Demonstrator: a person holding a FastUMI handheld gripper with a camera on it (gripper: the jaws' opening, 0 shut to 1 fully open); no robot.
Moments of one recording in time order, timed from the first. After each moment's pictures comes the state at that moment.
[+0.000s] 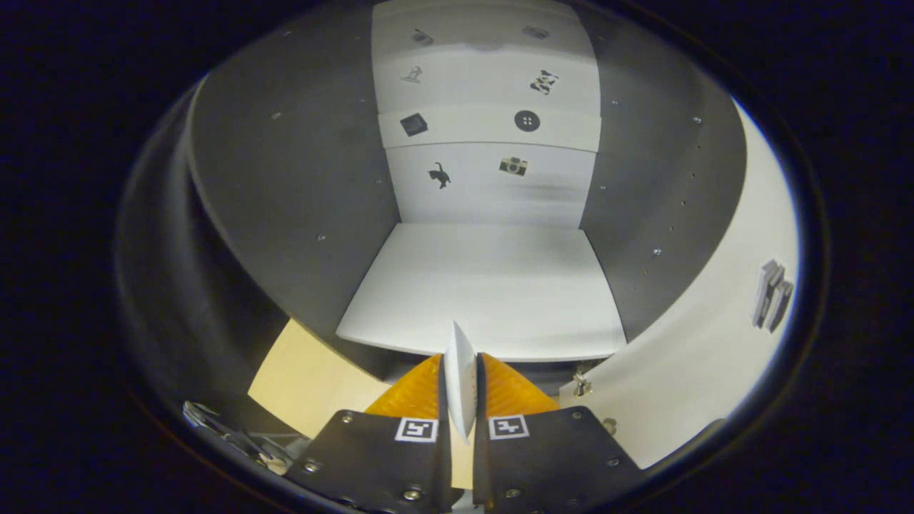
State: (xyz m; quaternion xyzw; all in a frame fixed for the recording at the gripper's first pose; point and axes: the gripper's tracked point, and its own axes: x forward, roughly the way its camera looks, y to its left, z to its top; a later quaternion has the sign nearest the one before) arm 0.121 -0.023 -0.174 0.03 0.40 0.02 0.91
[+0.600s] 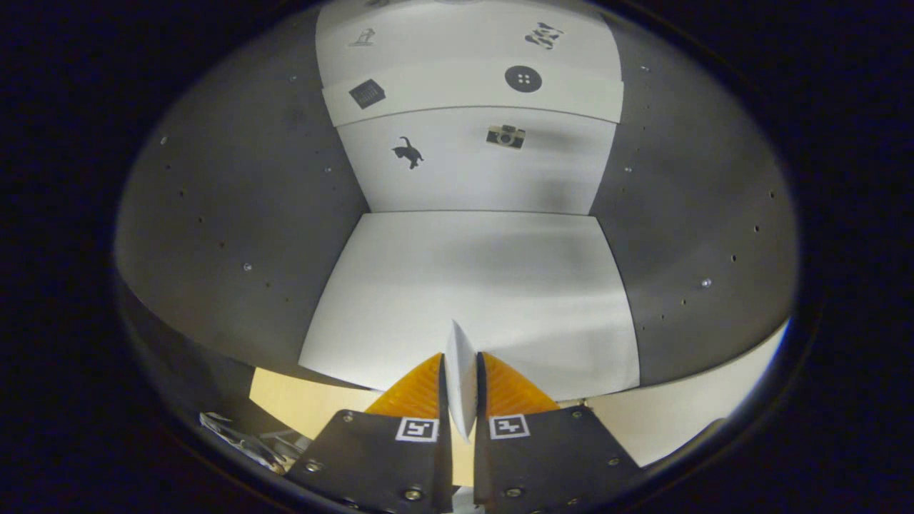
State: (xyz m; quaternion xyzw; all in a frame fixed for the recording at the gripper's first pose) arm 0.179 -0.032 -0.207 0.02 0.47 0.01 0.88
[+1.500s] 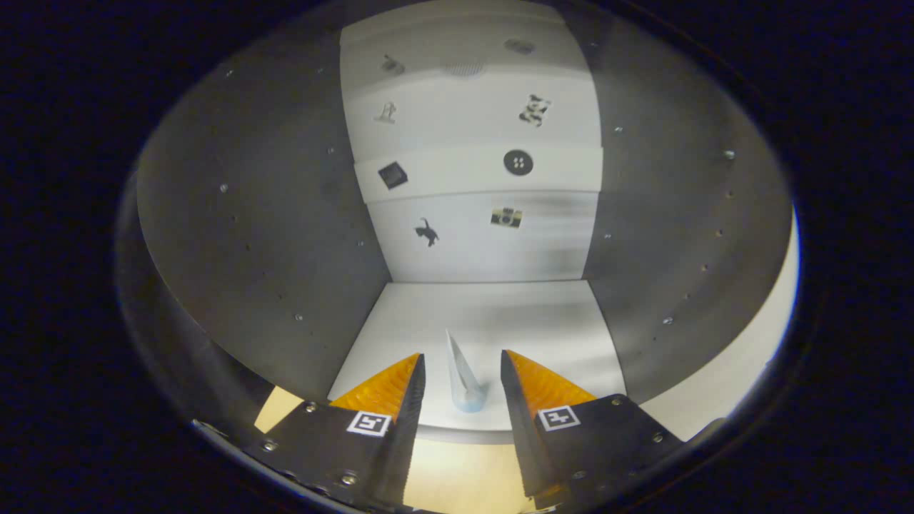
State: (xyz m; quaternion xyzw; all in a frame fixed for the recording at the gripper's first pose) arm 0.187 -0.037 -0.127 0.04 0.29 0.01 0.96
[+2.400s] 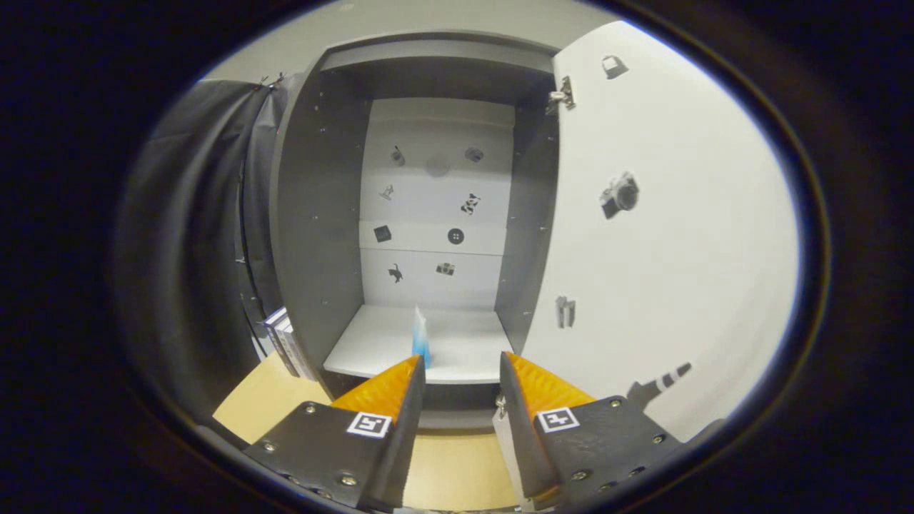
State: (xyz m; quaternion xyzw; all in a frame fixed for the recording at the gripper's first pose) arm -0.012 -0.069 -0.045 -0.04 0.16 -0.10 0.98
